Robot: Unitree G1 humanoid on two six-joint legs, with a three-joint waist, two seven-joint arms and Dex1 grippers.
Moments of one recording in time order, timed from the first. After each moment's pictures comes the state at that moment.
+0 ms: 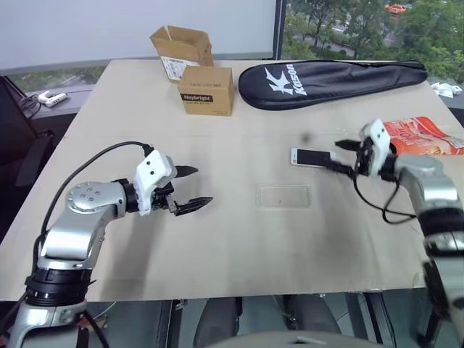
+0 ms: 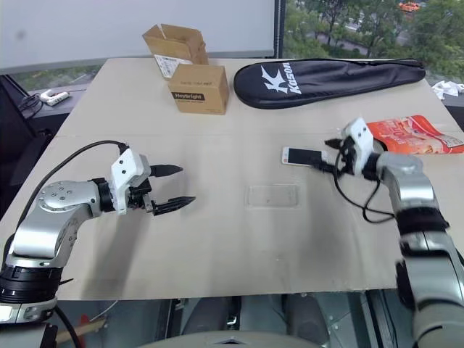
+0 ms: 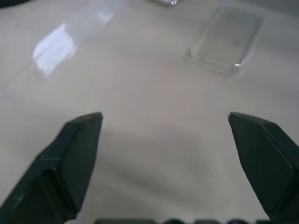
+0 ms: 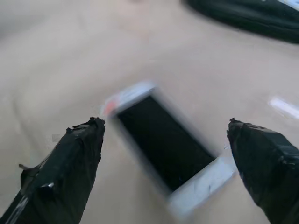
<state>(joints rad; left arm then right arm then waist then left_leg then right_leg) -0.17 0.81 0.16 -0.27 -0.35 0.46 -1.05 -0.91 -0.54 -0.01 0.85 0.28 0.27 1.02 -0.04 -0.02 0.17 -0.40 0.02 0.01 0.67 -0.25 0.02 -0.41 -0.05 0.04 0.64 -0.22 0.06</state>
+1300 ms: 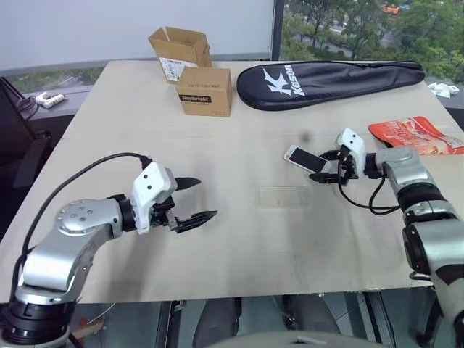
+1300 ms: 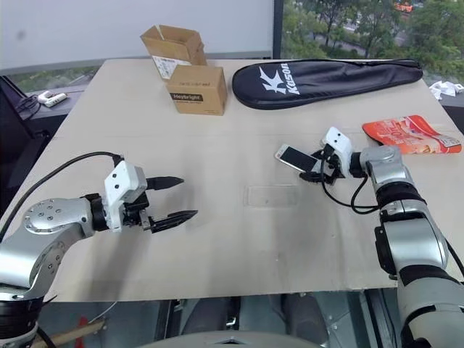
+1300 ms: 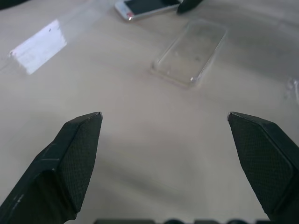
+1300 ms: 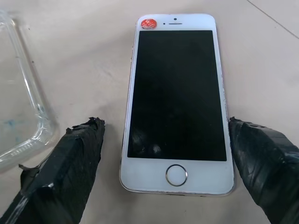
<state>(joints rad) -0.06 0.81 0.18 -0.46 -0.48 0.56 -0.96 -0.91 -0.51 0.10 1.01 -0.03 0.03 1.19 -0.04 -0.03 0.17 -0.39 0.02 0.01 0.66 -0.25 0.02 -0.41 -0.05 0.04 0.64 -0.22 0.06</state>
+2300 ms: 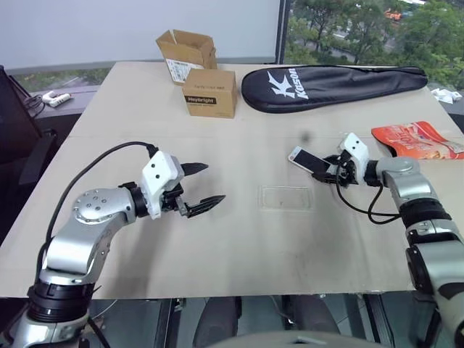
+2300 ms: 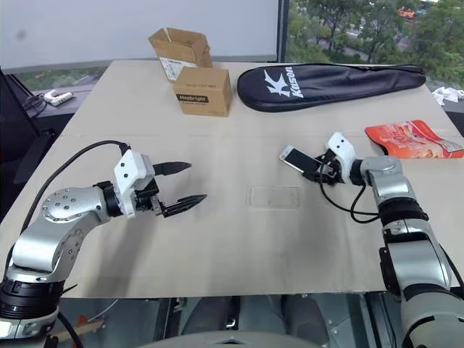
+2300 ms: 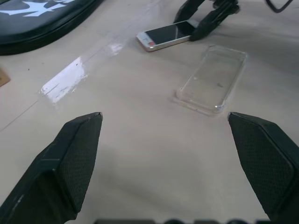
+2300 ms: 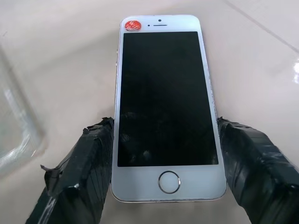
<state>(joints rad) -0.18 0.78 0.12 -0.32 -0.43 0.43 -0.95 -0.73 -0.56 0.07 0.70 0.05 0.17 1.14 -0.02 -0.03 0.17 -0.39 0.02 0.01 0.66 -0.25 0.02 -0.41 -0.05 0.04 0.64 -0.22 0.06</state>
